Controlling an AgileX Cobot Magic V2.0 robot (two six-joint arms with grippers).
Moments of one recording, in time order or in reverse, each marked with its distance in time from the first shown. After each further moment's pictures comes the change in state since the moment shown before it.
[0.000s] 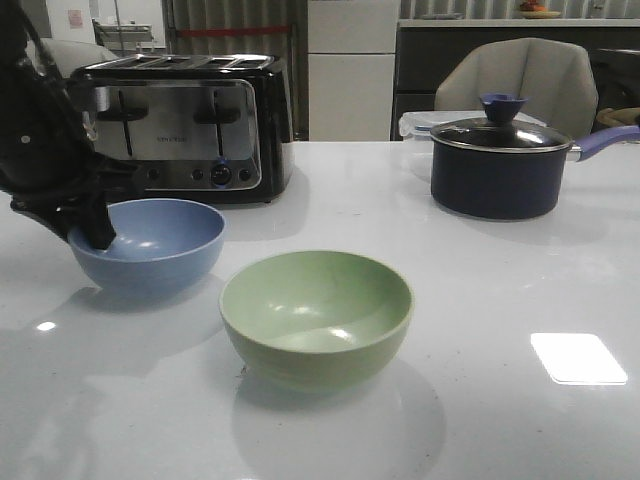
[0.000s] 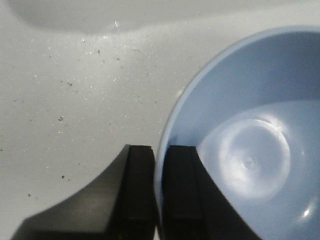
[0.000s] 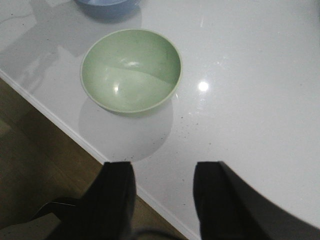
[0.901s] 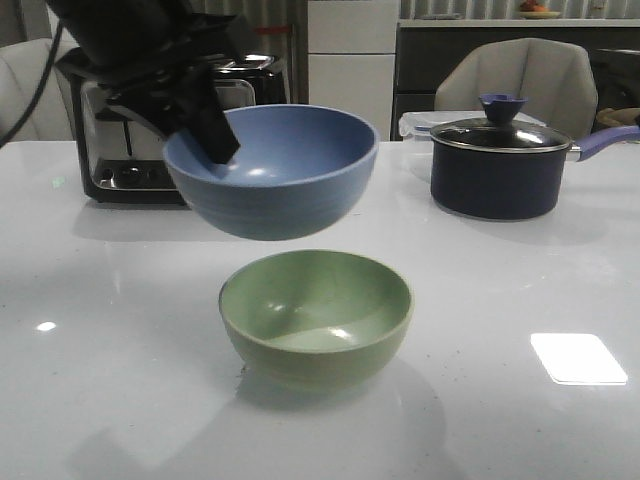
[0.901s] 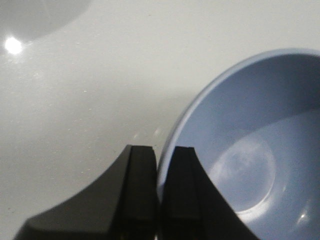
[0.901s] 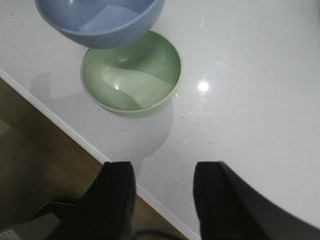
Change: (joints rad) left arm -0.291 -0.241 -0.034 -0.227 0.187 0.167; right arm 0.000 0.000 0.000 0.000 0.000 0.000
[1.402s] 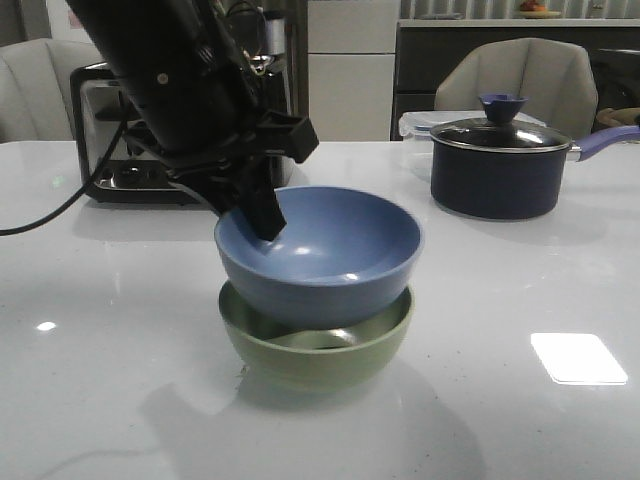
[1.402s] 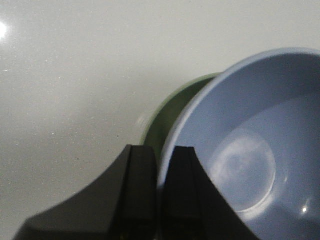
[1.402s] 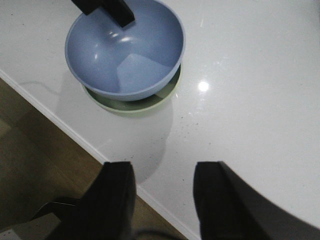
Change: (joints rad) left arm -0.066 0.140 0.000 0.020 -0.051 0.000; right arm 0.000 0.000 0.000 0.000 0.000 0.000
